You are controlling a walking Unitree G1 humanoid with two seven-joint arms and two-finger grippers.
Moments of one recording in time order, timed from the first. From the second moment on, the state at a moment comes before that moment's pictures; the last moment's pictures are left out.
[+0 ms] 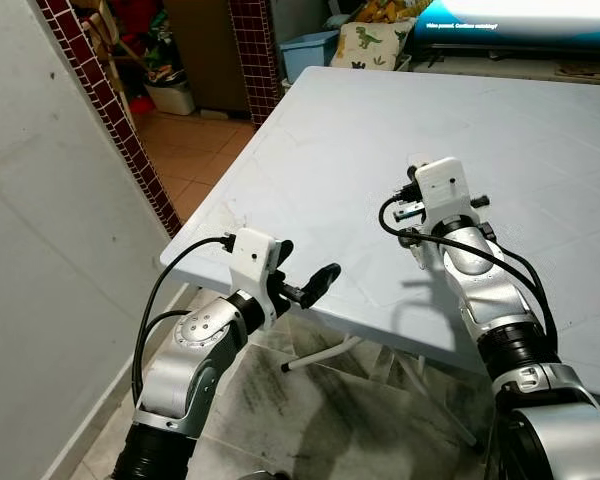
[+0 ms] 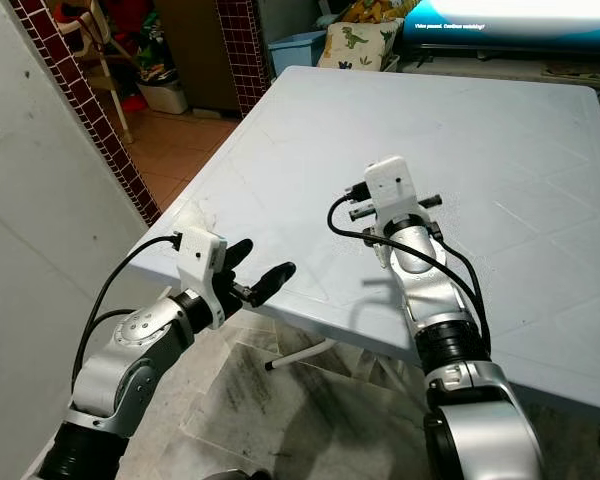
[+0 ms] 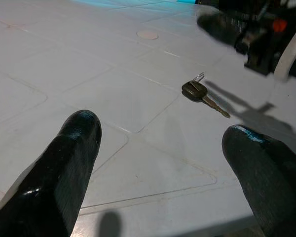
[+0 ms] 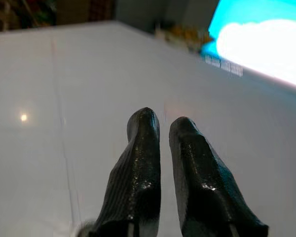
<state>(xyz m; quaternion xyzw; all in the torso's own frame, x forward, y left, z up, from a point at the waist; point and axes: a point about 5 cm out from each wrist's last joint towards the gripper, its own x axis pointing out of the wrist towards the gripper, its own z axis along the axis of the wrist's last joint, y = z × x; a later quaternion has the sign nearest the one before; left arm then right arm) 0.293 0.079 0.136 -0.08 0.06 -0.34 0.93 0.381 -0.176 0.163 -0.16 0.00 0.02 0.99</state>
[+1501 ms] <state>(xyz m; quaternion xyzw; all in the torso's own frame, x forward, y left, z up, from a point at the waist) 0.293 0.082 0.136 -0.07 0.07 -0.34 0.93 0.342 -0.163 0.111 -0.03 0.13 0.00 0.99</state>
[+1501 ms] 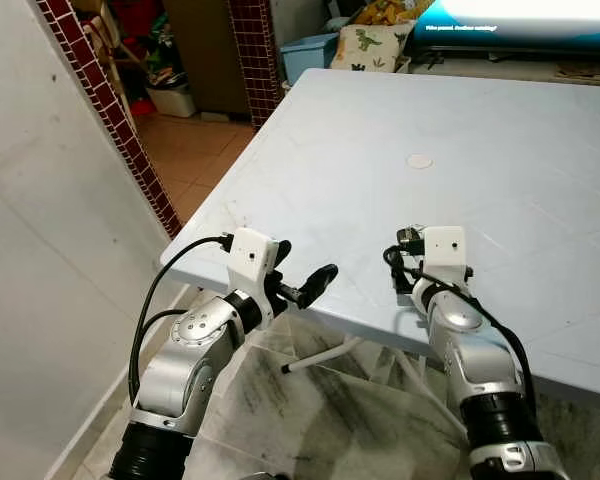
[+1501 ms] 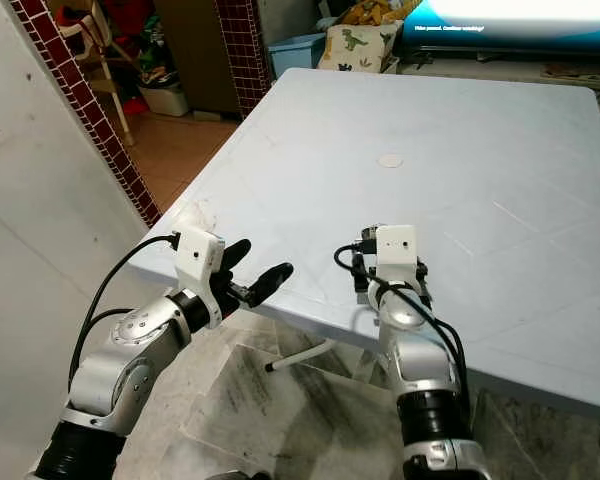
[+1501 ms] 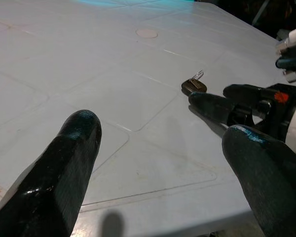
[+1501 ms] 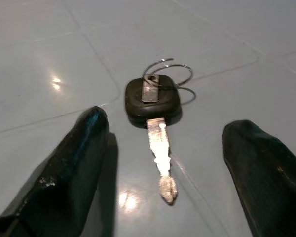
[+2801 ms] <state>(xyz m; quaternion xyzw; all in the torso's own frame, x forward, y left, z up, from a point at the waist) 0.292 0.079 0.135 -0.07 0.07 -0.35 0.93 0.347 -0.125 0.108 -0.02 0.17 0.08 0.98</state>
